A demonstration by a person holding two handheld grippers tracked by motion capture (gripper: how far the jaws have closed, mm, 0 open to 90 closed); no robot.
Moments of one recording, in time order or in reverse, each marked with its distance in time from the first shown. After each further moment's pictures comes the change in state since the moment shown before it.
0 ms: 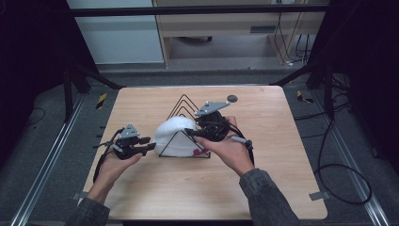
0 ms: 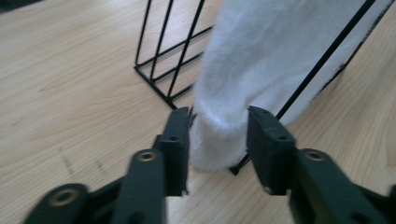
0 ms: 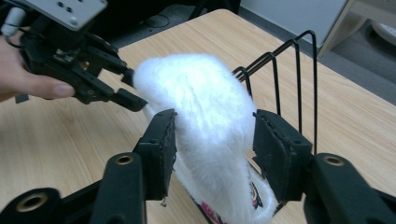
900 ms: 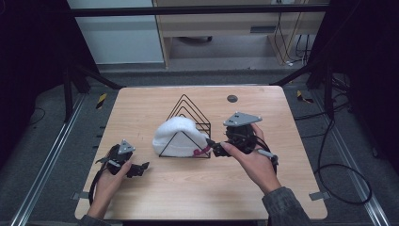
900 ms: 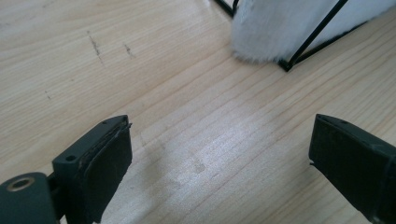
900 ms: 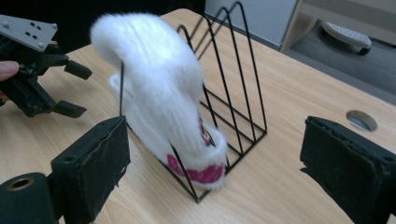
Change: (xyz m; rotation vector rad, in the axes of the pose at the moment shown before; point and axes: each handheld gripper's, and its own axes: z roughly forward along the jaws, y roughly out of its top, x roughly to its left) left arm -0.004 -0.058 0.004 0.171 0.162 -0.055; right arm -0.015 -0.047 -0.050 -0.050 -0.124 0.057
